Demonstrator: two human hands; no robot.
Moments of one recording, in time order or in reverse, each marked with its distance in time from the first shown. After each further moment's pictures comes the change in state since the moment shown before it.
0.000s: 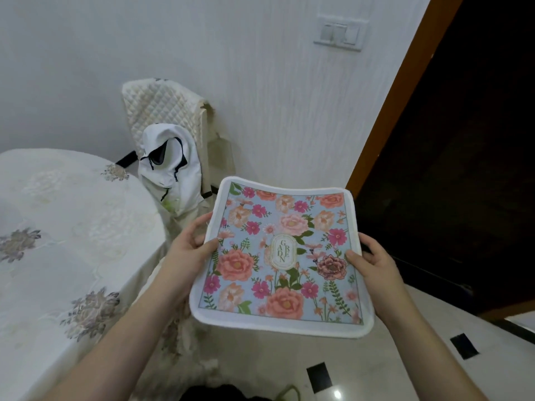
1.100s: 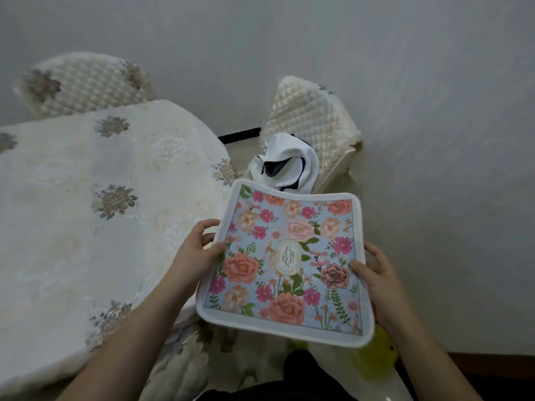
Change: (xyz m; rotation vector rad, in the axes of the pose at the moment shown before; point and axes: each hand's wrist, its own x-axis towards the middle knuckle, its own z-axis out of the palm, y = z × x) left_hand 0.192 0.020 -0.159 -0.116 0.618 -0.119; right_hand 0.293 -0.089 0.282 -0.252 -0.583 0.134
